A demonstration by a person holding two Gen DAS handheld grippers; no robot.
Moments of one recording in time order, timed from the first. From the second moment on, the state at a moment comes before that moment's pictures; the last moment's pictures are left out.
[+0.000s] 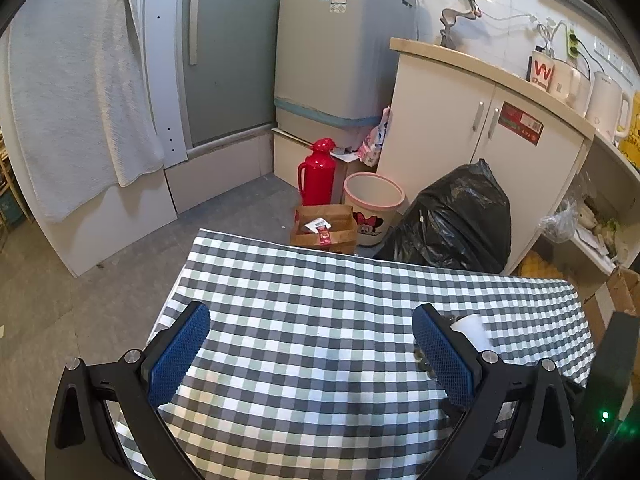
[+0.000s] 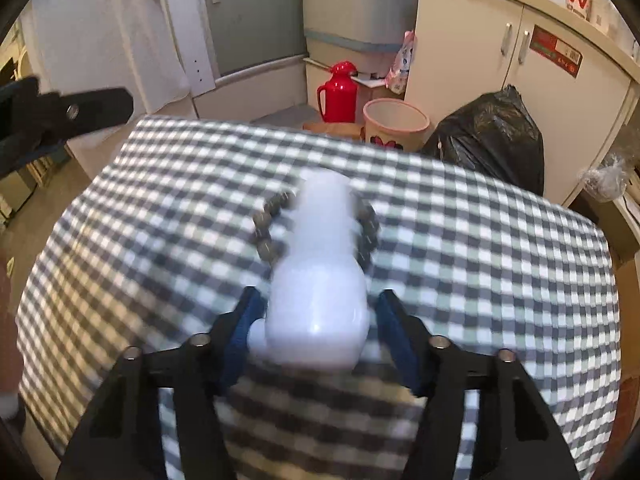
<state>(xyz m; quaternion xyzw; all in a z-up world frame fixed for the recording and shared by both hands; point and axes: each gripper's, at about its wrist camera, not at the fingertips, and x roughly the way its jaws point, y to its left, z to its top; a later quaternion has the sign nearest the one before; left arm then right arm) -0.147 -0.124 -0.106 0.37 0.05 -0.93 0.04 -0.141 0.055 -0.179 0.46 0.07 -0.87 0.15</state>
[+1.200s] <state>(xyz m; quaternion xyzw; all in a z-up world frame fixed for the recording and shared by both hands) -0.177 -0.039 -0.146 0.42 0.02 -0.91 -0.02 -0.130 0.153 -0.152 0.42 0.06 -0.90 0.12</state>
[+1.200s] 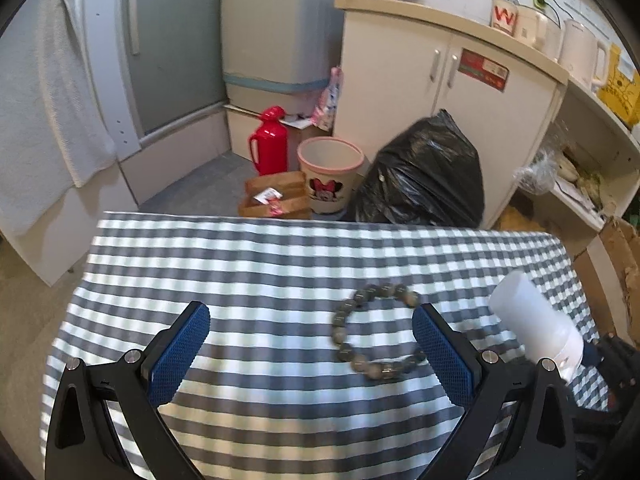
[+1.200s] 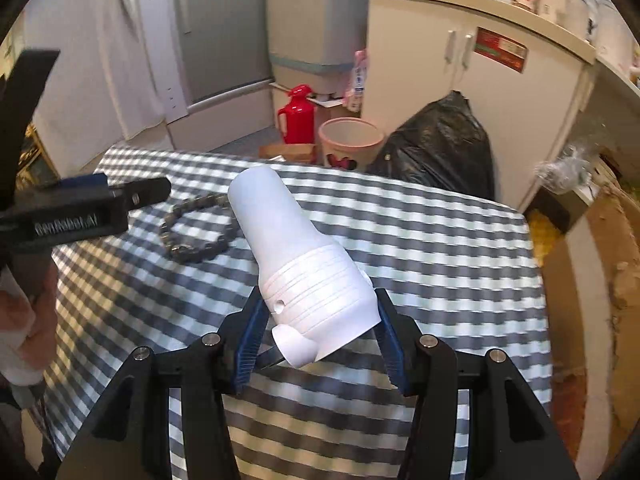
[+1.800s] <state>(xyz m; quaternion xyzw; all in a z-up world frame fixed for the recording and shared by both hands) -0.197 0.004 -0.189 0.46 -0.01 -0.89 -0.05 -0.131 0.189 -0.144 0.41 0.03 -0.91 0.10</state>
